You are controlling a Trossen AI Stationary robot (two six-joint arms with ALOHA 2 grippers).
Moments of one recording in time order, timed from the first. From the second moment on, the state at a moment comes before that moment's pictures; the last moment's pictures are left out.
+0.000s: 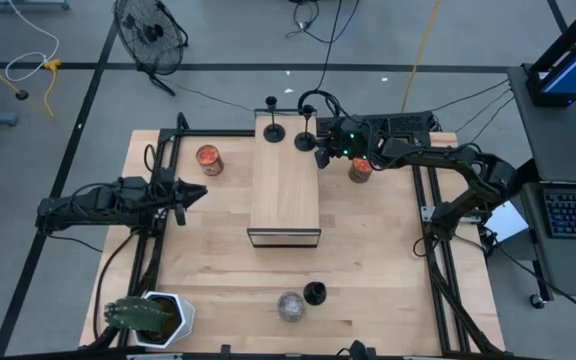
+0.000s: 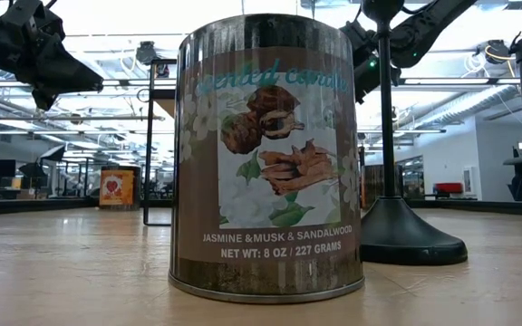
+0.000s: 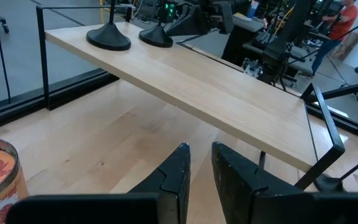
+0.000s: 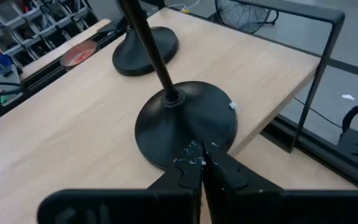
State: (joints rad) left arm 0.05 0.11 0.33 -0.46 -0.27 -0.37; right arm -0.54 1.54 0.94 0.13 -0.02 0.31
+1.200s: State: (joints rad) left arm 0.05 0.11 0.33 -0.46 -0.27 -0.40; right arm -0.56 1.56 0.94 0.18 -0.04 0.31
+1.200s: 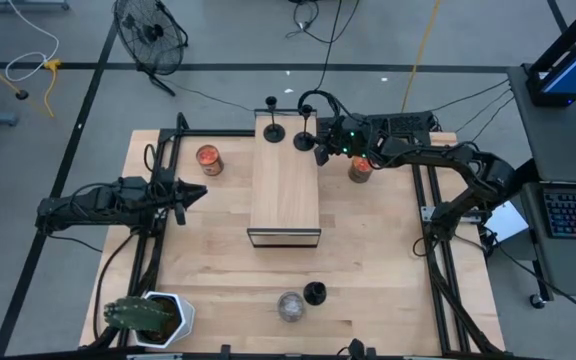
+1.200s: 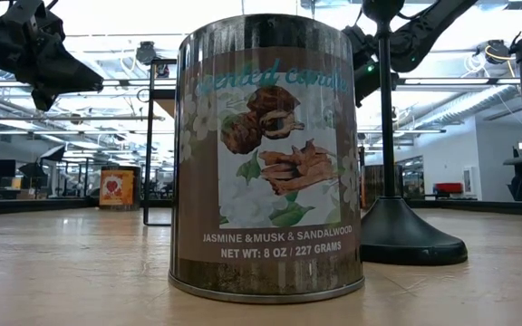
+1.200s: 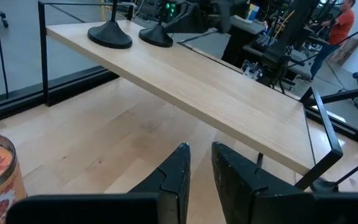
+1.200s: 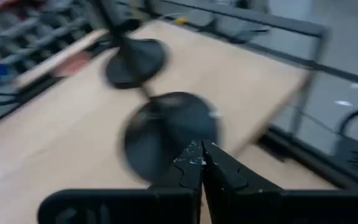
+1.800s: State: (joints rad) left arm 0.05 0.11 0.33 -0.46 -0.27 -0.40; right arm -0.53 1.54 0.94 0.15 -0.05 0.30
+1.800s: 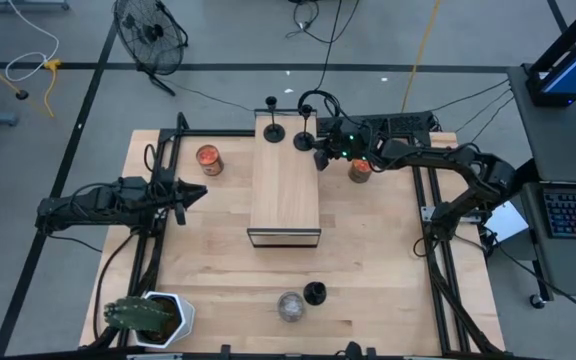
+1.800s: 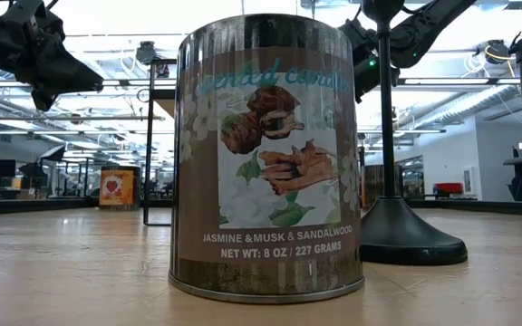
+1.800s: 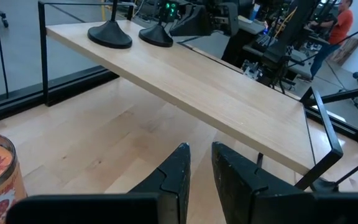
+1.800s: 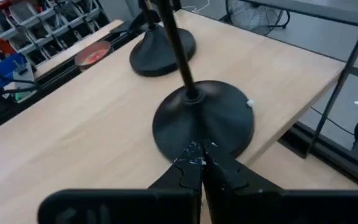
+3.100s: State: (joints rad) left arm 0.05 0.11 0.33 -0.46 -0.32 -0.40; right arm -0.53 1.50 0.94 0.26 -0.08 0.27
